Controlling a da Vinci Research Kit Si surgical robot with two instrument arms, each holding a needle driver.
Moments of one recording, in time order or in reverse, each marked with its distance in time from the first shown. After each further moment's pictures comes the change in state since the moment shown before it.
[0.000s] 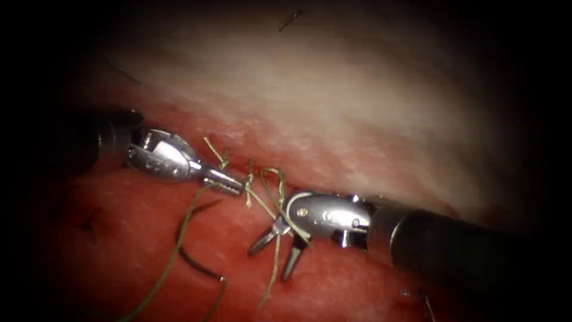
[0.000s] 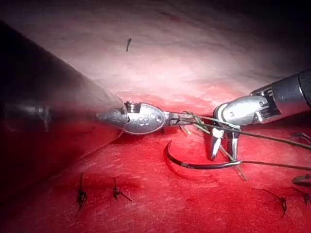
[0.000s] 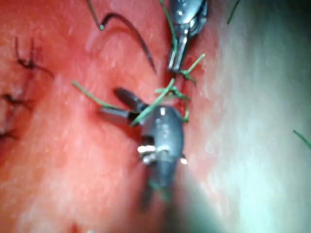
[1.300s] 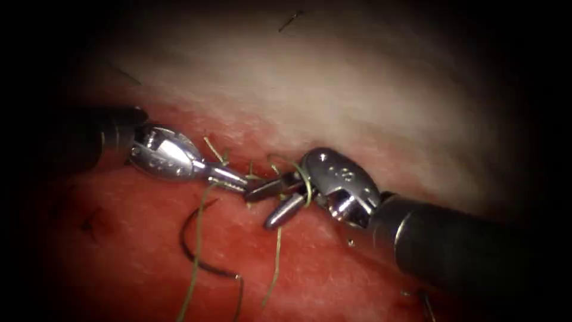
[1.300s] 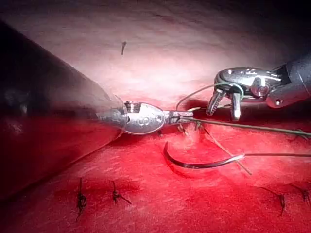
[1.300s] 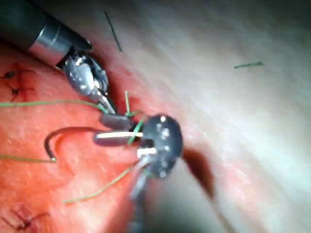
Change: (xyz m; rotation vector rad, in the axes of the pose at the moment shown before) right arm 0.004 0.002 -0.007 -0.239 0.507 0.324; left arm 0.001 0.000 0.000 -0.015 0.027 0.036
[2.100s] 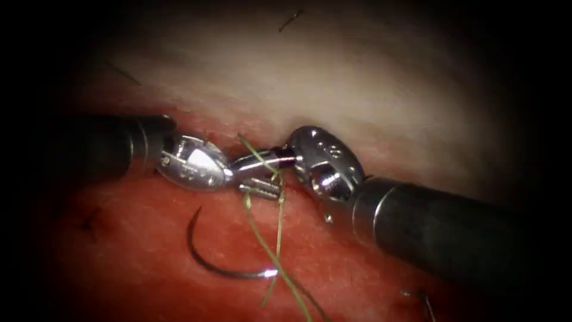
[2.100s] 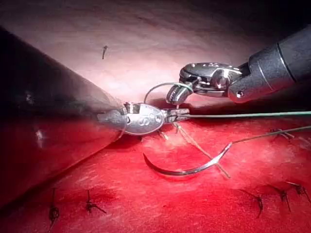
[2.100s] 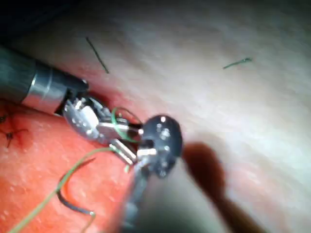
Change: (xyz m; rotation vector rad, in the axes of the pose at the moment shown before) right arm 0.001 0.003 0.000 -0.220 0.274 0.143; left arm 0.001 -0.001 0.004 0.054 -0.061 0.021
